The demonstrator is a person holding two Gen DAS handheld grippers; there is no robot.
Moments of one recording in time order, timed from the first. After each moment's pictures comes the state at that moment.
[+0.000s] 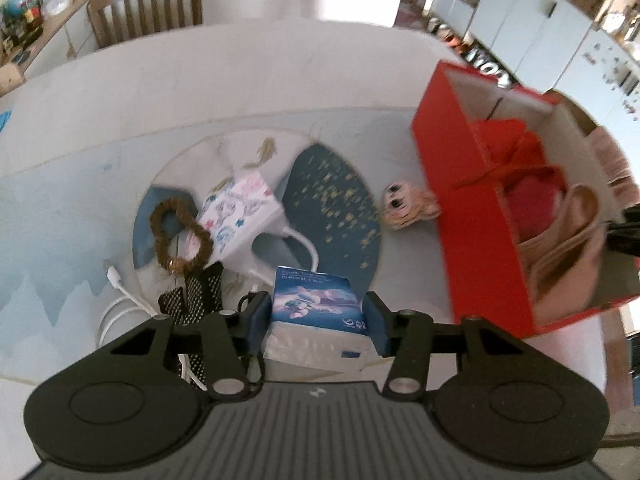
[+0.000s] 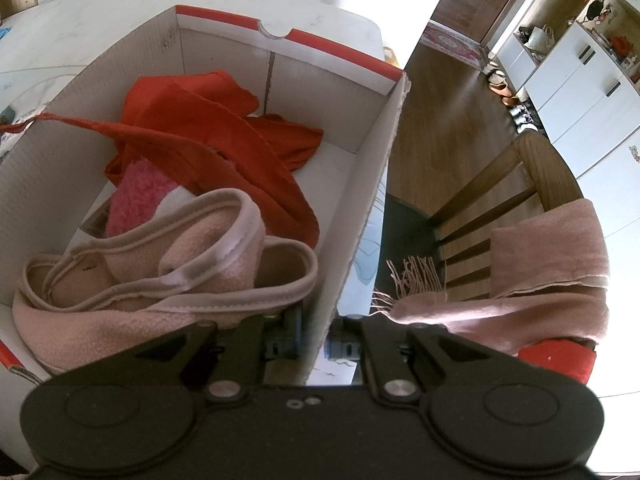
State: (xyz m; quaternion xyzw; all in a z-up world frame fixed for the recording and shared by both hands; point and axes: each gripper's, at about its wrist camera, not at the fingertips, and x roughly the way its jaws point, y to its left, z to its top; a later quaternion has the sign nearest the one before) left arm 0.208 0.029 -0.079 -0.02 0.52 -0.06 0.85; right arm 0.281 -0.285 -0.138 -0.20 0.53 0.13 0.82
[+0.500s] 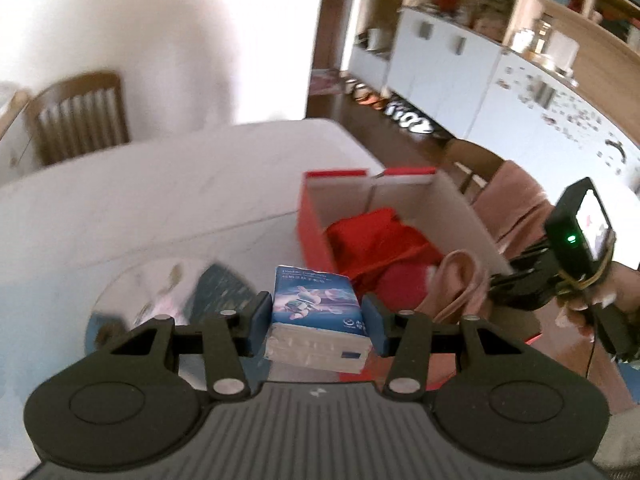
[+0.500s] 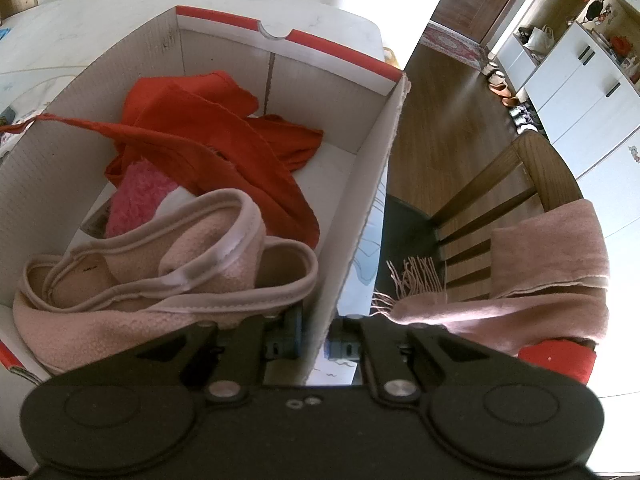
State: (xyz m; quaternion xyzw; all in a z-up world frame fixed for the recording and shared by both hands) left arm 0.212 -0.044 0.002 0.01 0.41 -0.17 0.89; right arm 0.282 -0.286 -0.137 -0.20 0.53 0.13 0.82
